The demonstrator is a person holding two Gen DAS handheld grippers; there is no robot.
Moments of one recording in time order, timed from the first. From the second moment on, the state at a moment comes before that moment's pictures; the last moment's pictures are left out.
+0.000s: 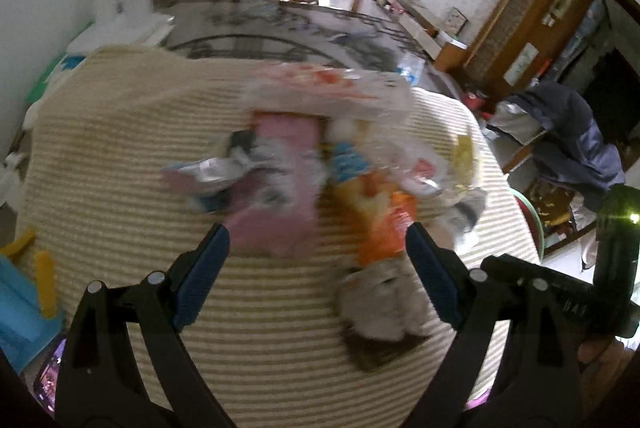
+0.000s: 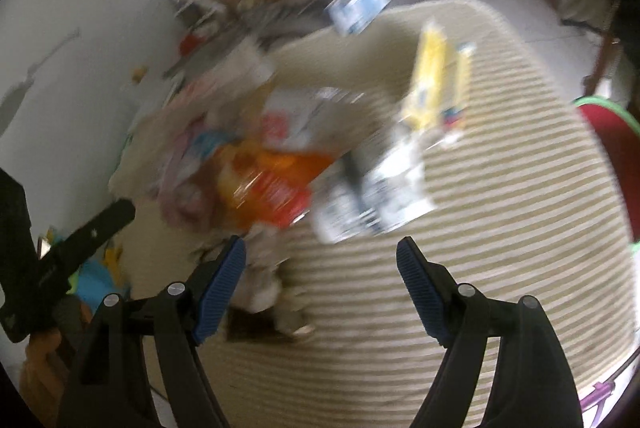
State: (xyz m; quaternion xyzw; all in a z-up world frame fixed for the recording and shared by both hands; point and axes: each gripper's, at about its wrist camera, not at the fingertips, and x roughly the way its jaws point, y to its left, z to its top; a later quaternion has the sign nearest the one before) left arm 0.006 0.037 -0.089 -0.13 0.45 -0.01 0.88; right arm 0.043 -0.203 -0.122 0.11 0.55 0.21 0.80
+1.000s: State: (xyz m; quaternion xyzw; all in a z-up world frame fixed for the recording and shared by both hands) left arm 0.056 0.063 -0.130 -0.17 0.49 0.00 0.86; right arm 0.035 -0.159 -0.138 0.09 0.56 0.24 0.79
